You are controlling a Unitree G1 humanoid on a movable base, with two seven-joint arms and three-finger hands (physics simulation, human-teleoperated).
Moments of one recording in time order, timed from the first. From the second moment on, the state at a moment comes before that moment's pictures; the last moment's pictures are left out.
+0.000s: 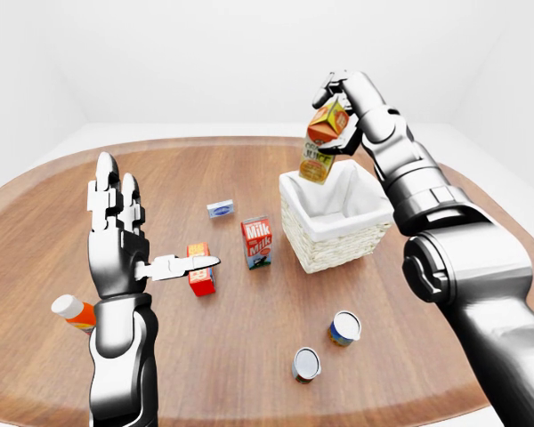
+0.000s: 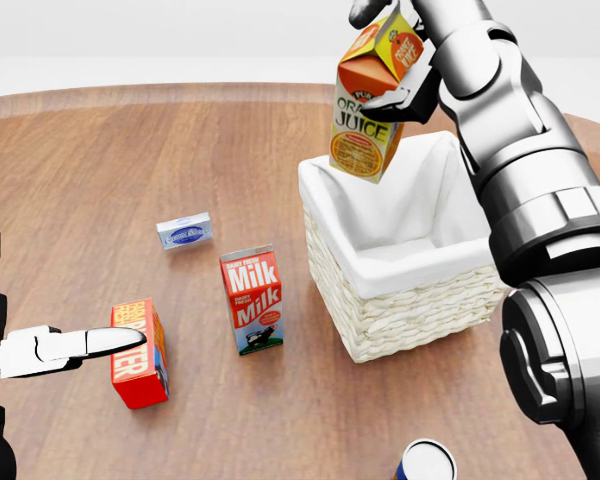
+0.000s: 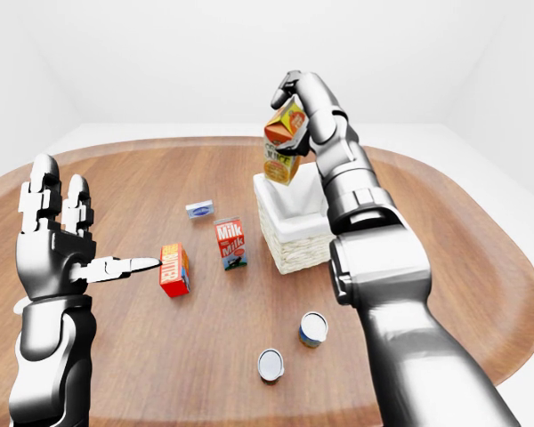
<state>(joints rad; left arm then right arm) -0.03 0.06 0.19 -0.54 -0.05 0.09 0.02 -1.46 -0.29 -0.04 1.29 -0.56 -0.03 0.02</state>
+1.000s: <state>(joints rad) -0.03 0.06 0.19 -0.54 -0.05 0.09 0.02 -1.42 -0.30 -0.06 1.34 -0.64 -0.05 -0.12</state>
